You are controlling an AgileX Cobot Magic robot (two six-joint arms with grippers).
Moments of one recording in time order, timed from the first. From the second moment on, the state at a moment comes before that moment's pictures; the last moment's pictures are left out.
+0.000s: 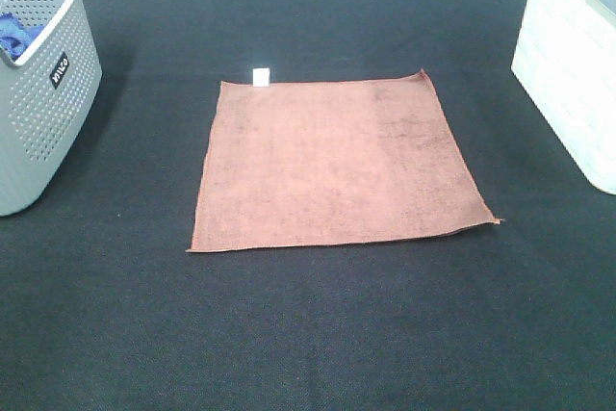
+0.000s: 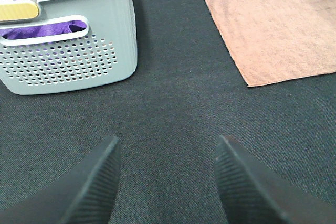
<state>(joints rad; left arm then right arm) -0.01 0.00 -0.50 -0.14 1.06 0.11 -0.02 0.00 -0.51 0.16 1.07 -0.17</state>
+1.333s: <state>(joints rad) -0.01 0.00 -0.50 -0.14 1.06 0.11 -0.02 0.00 -0.51 0.16 1.07 -0.17</state>
